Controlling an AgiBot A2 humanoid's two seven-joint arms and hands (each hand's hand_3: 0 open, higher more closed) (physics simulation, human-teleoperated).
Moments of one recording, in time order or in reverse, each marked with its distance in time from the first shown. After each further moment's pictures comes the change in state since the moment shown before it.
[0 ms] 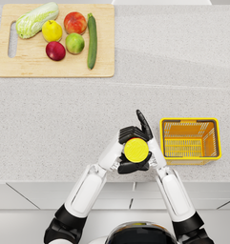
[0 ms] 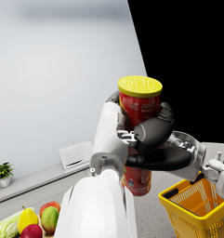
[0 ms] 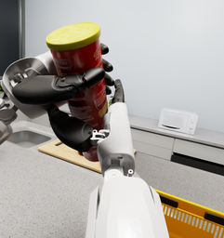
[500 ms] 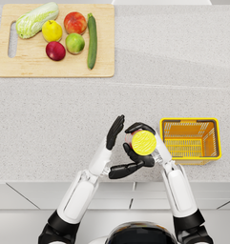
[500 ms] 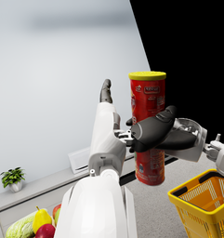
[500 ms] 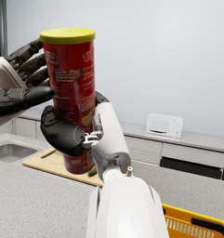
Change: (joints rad) left arm -0.076 -0.085 -0.097 -0.143 -0.004 0.081 0.000; right arm 0.048 -0.019 -0.140 -0.004 -0.001 0.183 0.005
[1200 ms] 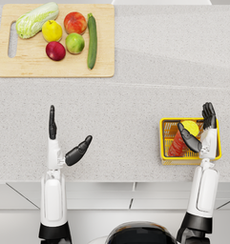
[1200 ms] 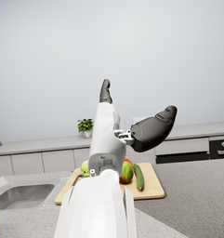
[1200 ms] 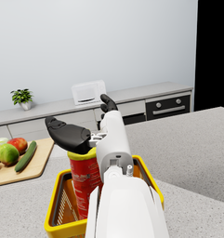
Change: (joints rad) left arm -0.131 0.005 -0.409 0.110 -0.001 0.001 0.001; right arm -0.097 -0.014 -0.447 -0.123 -0.002 -0.133 -0.128
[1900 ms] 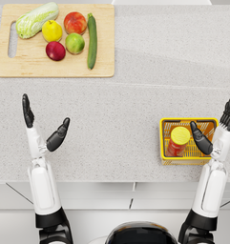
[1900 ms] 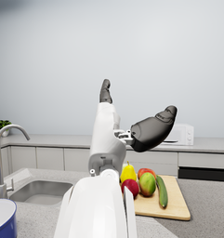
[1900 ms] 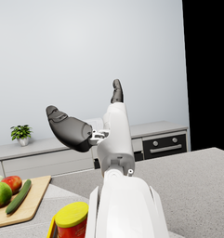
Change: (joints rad) left arm 0.153 0.001 -0.147 0.154 0.000 0.000 0.000; right arm 0.068 0.037 -0.025 0.137 0.000 -0.039 0.124
